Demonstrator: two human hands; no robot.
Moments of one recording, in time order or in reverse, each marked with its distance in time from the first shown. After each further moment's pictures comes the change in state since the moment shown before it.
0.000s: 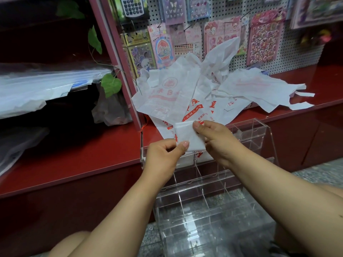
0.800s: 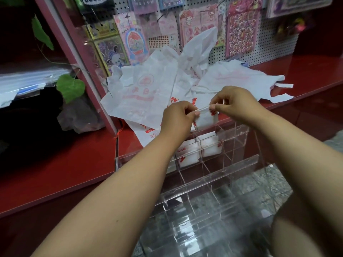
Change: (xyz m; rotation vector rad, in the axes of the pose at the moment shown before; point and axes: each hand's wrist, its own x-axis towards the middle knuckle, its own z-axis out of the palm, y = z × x) left_hand 0.115 0.022 0.094 0.370 -0.109 0.122; right_hand 0.057 -0.067 -0.121 -1.314 0.198 -0.392
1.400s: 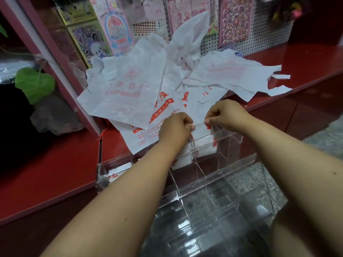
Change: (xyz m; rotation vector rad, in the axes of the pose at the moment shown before) left_hand 0.021 -0.053 0.050 0.199 -0.143 -0.070; right_hand 0.006 0.046 0.044 0.023 -0.205 0.238
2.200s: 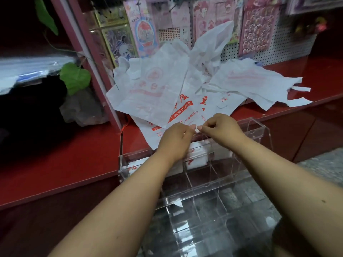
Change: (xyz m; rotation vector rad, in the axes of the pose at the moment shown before) left_hand -0.042 -0.030 -0.043 0.029 -0.012 0.064; right_hand -0.016 -0.060 0.045 0.041 0.059 -0.035
